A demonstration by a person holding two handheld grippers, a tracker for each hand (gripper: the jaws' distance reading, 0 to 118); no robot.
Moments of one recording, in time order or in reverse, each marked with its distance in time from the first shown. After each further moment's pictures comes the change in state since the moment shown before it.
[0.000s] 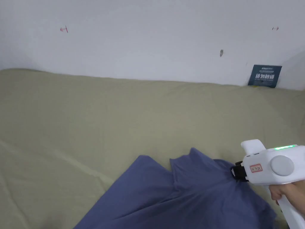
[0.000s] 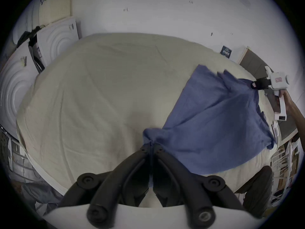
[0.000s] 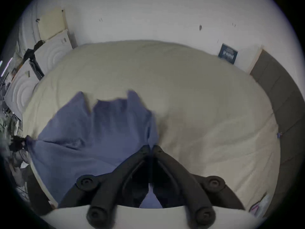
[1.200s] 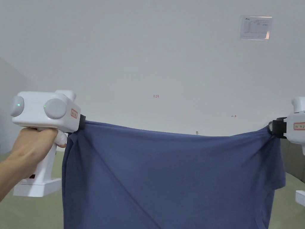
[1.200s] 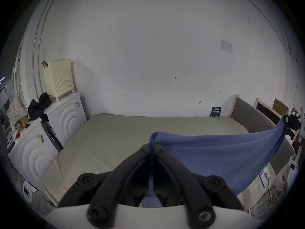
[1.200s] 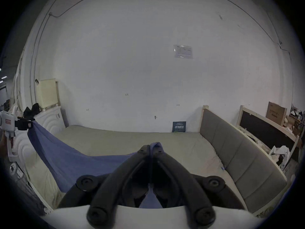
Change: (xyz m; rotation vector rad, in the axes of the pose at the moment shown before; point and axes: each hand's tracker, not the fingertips) left arm 0.100 0.289 0.229 0.498 0.059 -0.096; right arm 0.063 0.066 0.348 0.667 -0.224 -0.188
